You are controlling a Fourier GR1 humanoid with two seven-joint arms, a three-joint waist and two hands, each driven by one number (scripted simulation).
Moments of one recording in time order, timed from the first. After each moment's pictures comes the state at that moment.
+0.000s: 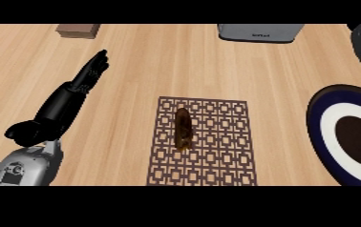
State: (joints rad) left arm -0.22 0.31 -0.10 -1.65 0.04 -0.15 0.00; right arm -1.11 -0.54 -0.14 -0.57 1.43 -0.14 1.24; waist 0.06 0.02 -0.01
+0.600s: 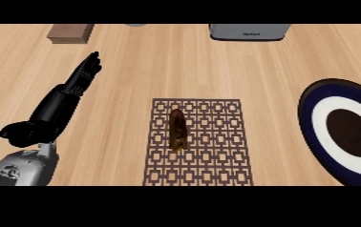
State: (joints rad) left arm -0.19 0.32 -0.07 -1.65 0.04 -0.13 0.00; right arm -1.01 -0.52 -0.37 -0.67 1.70 -0.24 1.24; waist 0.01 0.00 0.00
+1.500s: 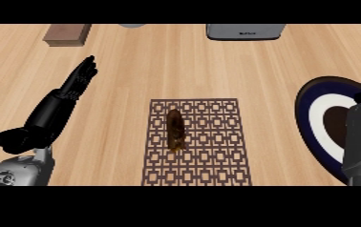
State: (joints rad) left arm -0.15 0.32 -0.06 -1.66 0.04 -0.15 -0.02; right arm -0.64 -0.23 -0.84 -0.98 1.77 -0.39 1.20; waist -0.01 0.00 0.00
